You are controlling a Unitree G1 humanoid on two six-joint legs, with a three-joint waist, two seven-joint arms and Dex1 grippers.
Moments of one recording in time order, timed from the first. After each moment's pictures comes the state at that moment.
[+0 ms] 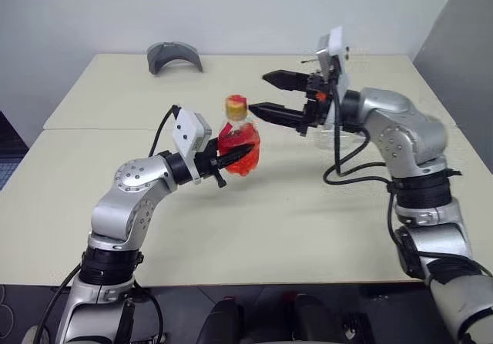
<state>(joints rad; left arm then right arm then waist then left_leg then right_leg) -0.46 0.53 0.00 -0.22 -0.45 0.45 -0.80 -0.96 -0.42 0.05 0.05 0.53 0.67 0.91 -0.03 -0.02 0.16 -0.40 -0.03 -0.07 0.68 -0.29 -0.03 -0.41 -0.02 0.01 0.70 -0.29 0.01</state>
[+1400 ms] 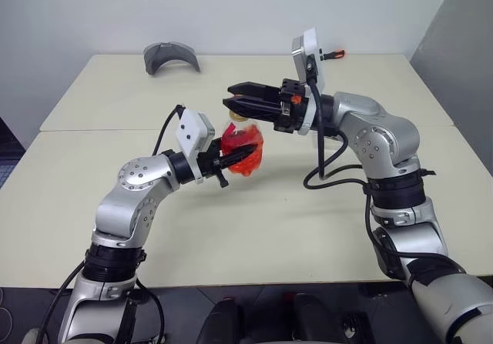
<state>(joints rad) -0.48 0.52 -0.01 -0.20 -0.44 0.43 -0.82 -1.00 -0.24 0.07 0.06 0.57 0.70 0.91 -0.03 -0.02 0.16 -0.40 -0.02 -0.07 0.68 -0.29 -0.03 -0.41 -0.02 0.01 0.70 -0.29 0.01</state>
